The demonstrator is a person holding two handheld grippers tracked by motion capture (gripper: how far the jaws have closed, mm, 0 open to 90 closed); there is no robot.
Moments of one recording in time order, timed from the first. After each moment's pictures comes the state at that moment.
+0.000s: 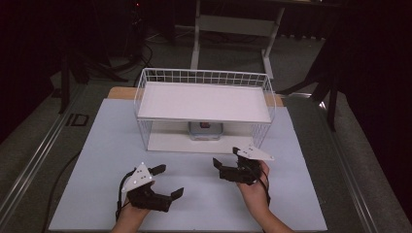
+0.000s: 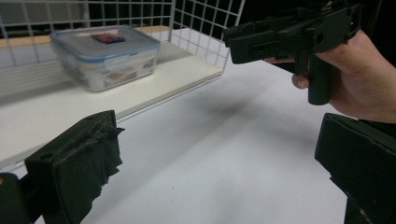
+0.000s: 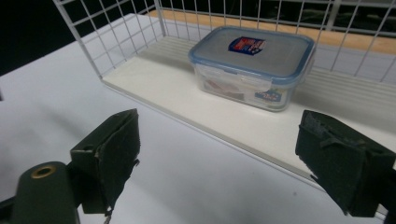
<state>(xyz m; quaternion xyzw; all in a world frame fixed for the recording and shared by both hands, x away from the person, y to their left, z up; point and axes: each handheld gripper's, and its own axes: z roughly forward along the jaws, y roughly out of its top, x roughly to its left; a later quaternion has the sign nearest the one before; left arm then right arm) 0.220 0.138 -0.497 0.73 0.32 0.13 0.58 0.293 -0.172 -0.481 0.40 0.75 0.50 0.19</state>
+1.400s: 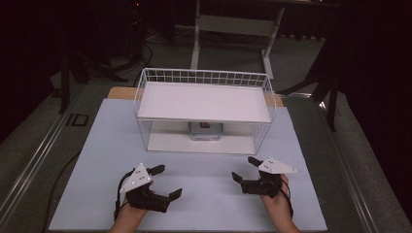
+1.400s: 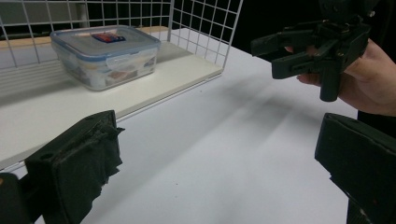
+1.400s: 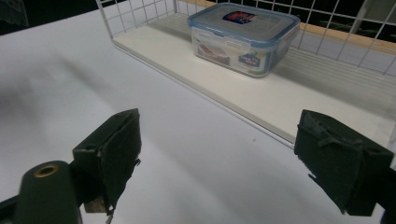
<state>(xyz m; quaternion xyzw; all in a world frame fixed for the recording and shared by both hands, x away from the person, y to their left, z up) 0.221 0.145 -0.502 0.74 0.32 0.13 0.58 0.277 -0.236 -0.501 0.33 0.78 0.50 0.19</state>
